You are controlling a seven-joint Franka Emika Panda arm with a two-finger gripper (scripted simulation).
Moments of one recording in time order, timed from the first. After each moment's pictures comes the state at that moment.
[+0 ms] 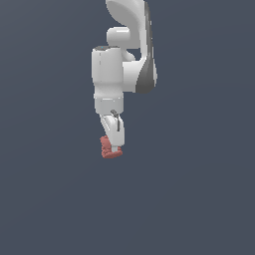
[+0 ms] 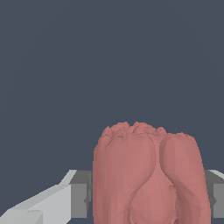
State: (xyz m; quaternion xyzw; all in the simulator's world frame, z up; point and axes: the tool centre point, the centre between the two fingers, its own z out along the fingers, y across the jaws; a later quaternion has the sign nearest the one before) arm 0.062 -0.056 0.219 -0.79 0.56 -0.20 0.14
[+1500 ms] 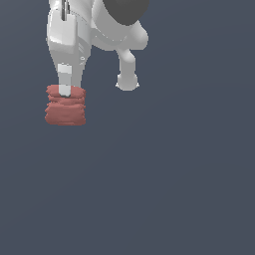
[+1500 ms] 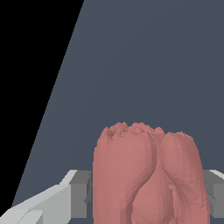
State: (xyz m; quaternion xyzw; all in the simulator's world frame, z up) arm 0.087 -0.125 0.430 -0.72 0.50 -0.39 0.28
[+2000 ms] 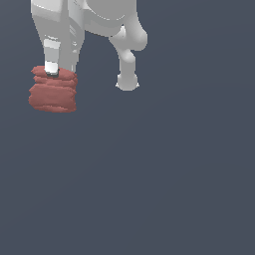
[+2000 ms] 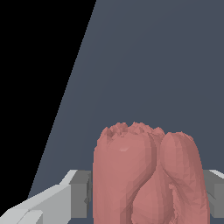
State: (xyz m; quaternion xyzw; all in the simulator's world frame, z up) arm 0.081 -0.135 0.463 -0.70 0.49 -0.42 0.30
